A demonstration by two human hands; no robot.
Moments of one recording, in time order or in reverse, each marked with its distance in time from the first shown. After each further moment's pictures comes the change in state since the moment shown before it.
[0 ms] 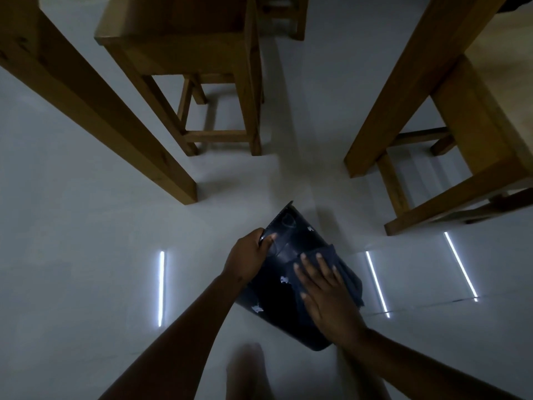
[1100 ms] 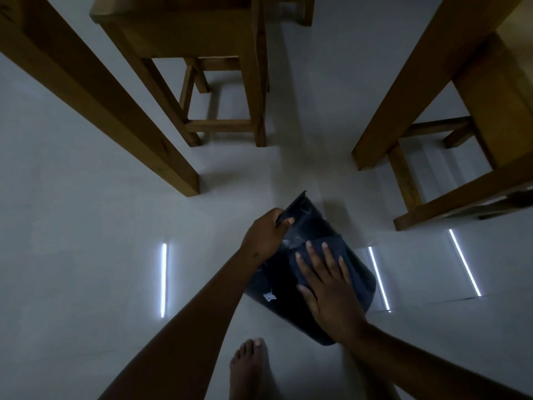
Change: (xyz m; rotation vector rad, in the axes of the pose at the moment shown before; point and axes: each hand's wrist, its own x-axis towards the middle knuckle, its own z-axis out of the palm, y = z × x) left_hand 0.026 0.027 0.003 -0.091 -0.061 -0.023; right_hand 0.011 -0.016 0.000 -0.108 0.009 0.070
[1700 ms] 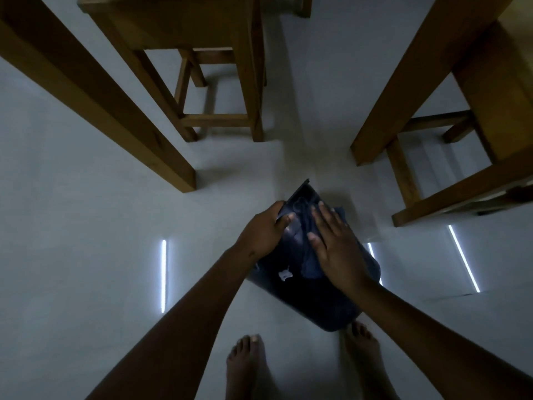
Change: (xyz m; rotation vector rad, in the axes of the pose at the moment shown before) left_hand -0.002 0.004 -0.001 0.018 -0.057 0.112; right_hand 0.060 0.038 -0.024 0.193 0.065 0.132
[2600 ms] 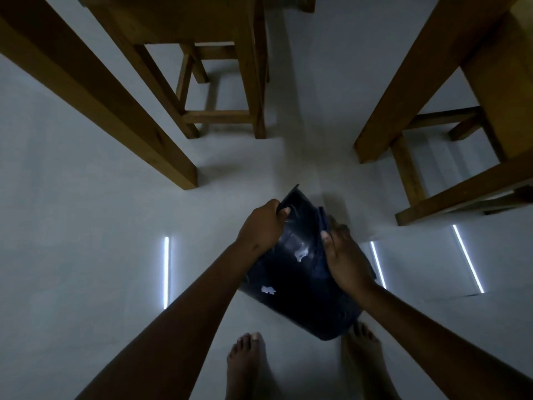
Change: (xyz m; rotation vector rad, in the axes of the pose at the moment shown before) left_hand 0.006 0.004 -0.002 0.128 0.040 -0.140; right_hand -0.012 0.005 0.004 0.158 0.002 0.116
